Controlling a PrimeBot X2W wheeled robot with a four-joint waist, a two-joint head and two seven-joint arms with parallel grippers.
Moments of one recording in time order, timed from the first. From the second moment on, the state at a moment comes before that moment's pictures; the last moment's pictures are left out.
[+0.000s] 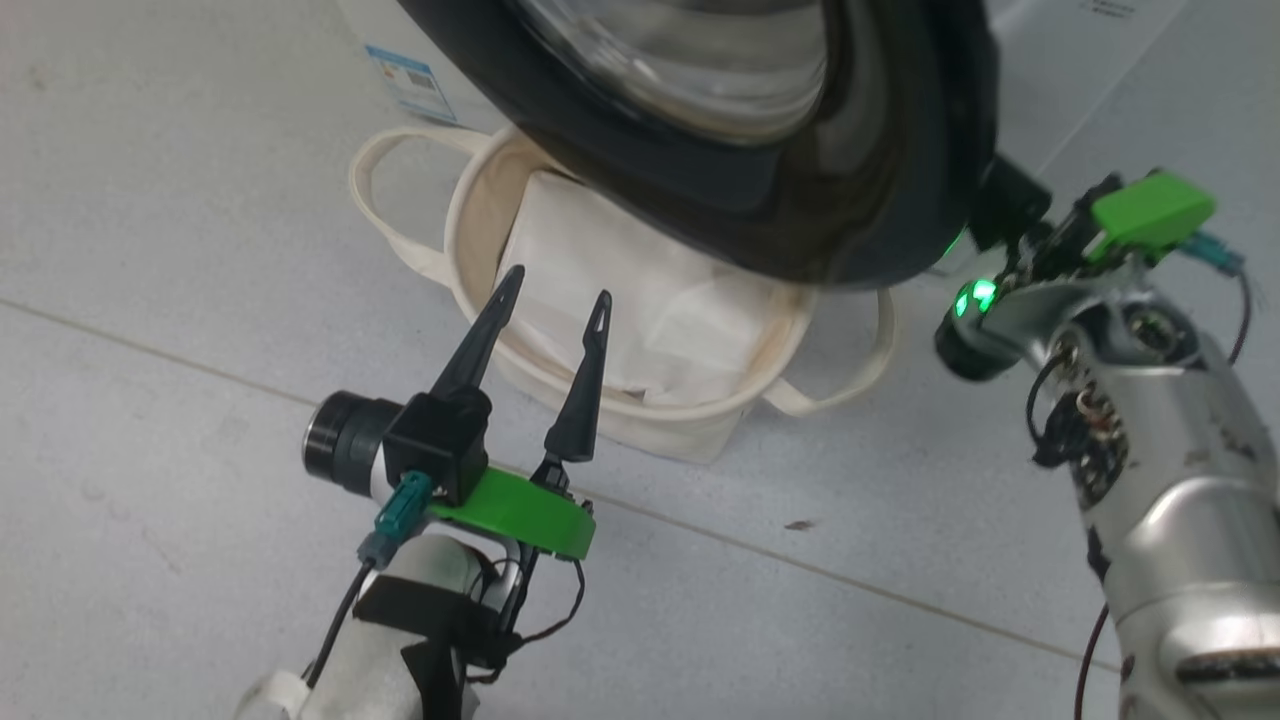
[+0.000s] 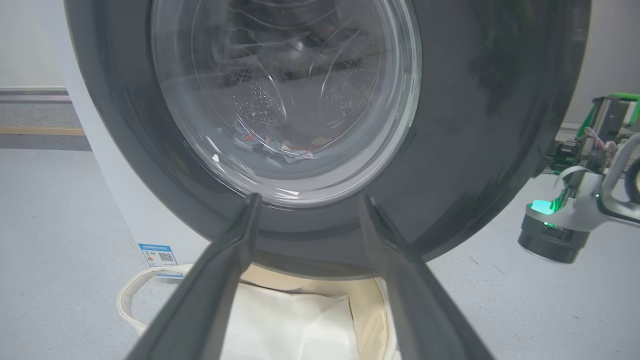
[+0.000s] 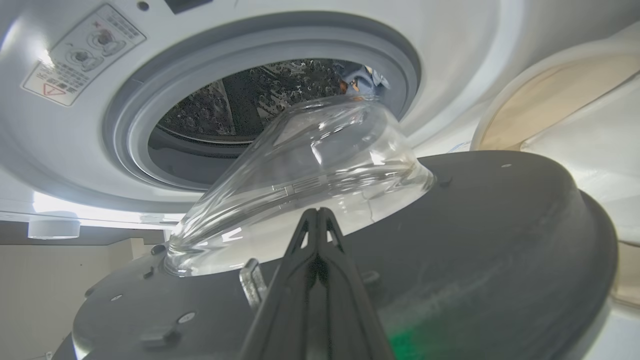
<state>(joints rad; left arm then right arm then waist) -0.49 0.04 -0.41 0.29 -0.18 0.08 -0.25 -0.90 -0.08 -0.04 0.84 1.75 0.13 0.55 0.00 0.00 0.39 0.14</state>
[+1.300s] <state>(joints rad) -0.32 0.04 -0.35 0.35 -0.24 0.09 -0.25 -0.61 -0.07 0.72 0.68 2.20 0.13 0.19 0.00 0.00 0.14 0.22</state>
